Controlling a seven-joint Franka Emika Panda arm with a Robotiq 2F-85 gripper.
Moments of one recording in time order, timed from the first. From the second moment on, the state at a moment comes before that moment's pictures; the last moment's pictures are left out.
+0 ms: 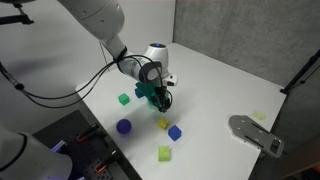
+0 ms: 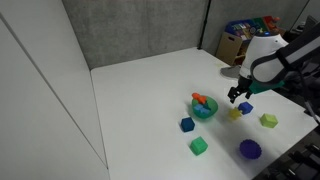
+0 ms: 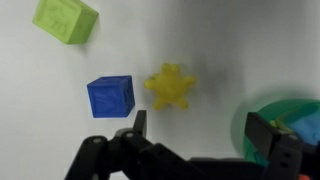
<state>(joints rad) 0.01 0.45 -0.12 -2.25 -0.13 2.63 0.27</state>
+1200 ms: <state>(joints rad) -0.02 0.67 -0.13 -2.23 -0.01 2.90 0.27</state>
